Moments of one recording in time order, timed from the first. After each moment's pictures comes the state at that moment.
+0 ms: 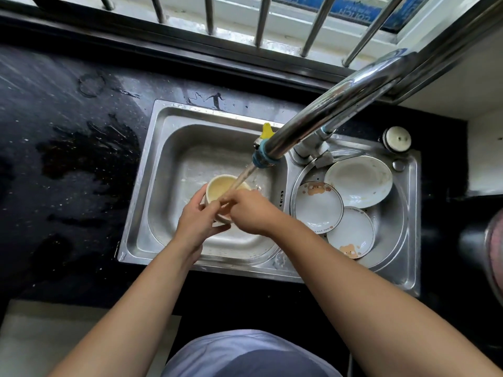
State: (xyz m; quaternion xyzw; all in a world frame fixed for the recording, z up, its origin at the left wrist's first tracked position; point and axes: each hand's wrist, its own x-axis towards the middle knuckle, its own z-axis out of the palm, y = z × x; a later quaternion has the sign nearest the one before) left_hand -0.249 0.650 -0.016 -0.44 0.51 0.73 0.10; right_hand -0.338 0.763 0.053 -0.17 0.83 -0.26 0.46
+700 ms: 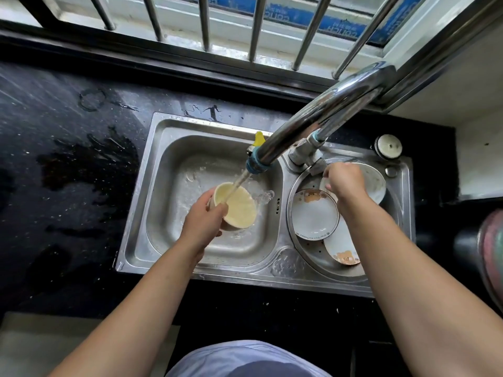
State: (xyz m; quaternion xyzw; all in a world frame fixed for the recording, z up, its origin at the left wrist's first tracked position) left_hand -0.266 0.656 0.003 -0.42 0.63 0.64 0.16; right_hand -0.444 0.889 0.049 0.30 0.82 -0.45 0.19
